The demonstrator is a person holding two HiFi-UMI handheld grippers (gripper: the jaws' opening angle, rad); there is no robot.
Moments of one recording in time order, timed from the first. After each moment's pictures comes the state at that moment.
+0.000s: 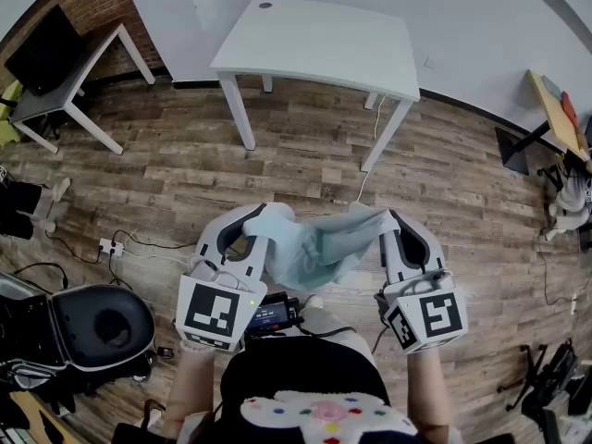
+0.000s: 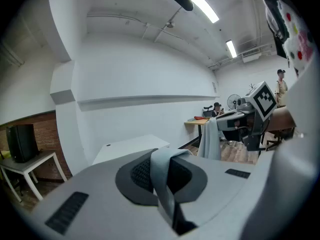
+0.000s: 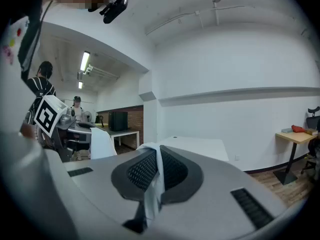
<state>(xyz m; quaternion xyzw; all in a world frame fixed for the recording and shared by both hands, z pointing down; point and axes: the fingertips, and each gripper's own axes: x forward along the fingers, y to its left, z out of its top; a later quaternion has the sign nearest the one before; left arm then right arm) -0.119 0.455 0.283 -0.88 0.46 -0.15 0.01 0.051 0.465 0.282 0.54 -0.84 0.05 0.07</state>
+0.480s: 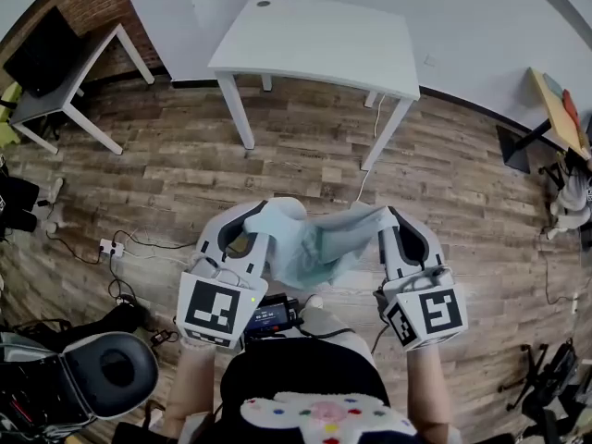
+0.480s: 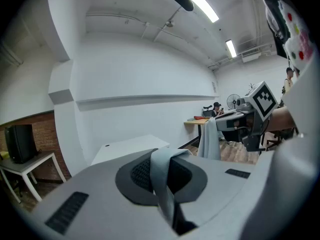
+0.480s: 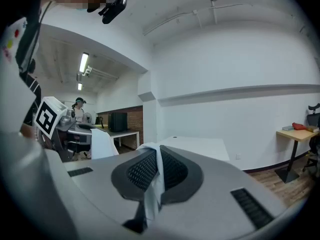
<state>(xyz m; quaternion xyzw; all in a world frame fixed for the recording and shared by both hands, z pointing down) -0.110 0.442 0.282 -0.88 0.46 -0.14 0.01 0.055 0.453 0.285 0.53 -0.84 0.06 0.06</state>
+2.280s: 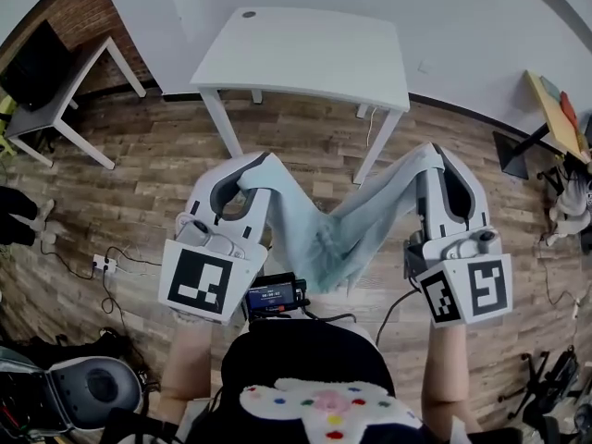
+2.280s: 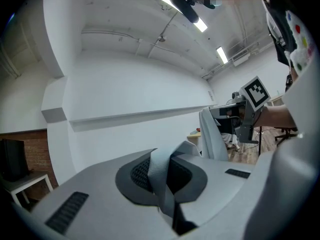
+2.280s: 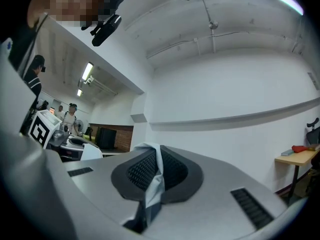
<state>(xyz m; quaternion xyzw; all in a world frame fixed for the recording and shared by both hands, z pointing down) -0.057 0.353 0.227 -0.89 0.45 -0.07 0.08 0.122 0.364 0.188 0.57 -0.82 -0.06 -0.03</state>
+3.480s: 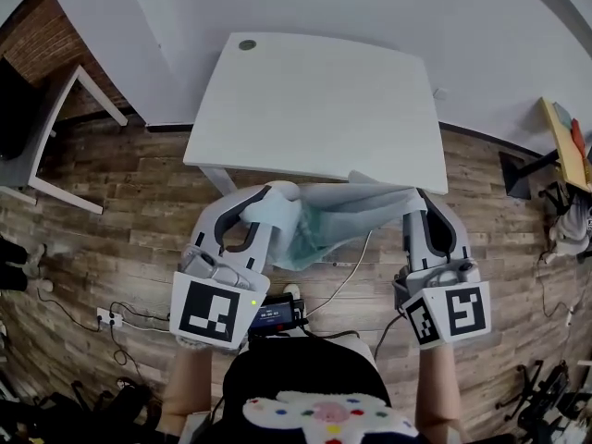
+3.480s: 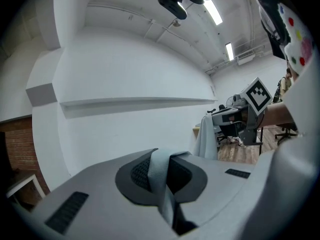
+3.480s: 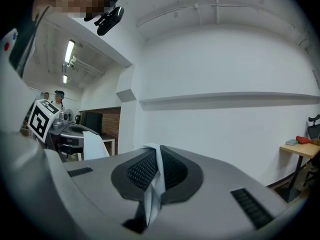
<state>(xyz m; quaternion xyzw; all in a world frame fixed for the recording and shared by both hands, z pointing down) -0.137 0.064 0.256 -0.90 0.42 -0.10 0.05 0.041 0.084 0.246 0.60 -0.80 0.02 0.05</state>
